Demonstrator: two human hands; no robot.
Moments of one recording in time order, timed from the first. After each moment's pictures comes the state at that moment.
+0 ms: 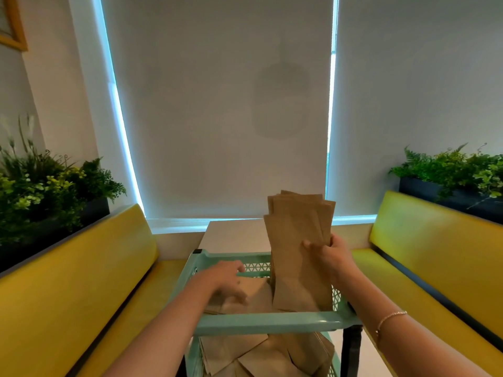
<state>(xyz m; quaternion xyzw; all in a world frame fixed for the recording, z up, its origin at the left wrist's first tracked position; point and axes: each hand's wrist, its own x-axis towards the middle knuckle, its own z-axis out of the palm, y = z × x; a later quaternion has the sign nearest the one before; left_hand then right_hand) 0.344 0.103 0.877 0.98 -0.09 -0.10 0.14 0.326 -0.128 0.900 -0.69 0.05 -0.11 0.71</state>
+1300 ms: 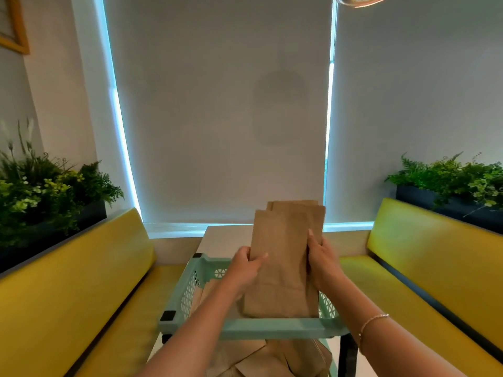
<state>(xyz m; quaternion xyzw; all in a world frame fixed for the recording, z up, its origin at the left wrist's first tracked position) 0.340 0.053 0.884 0.78 -0.01 0.02 0.63 0.342 -0.103 0.898 -0.64 0.08 -0.16 0.75</state>
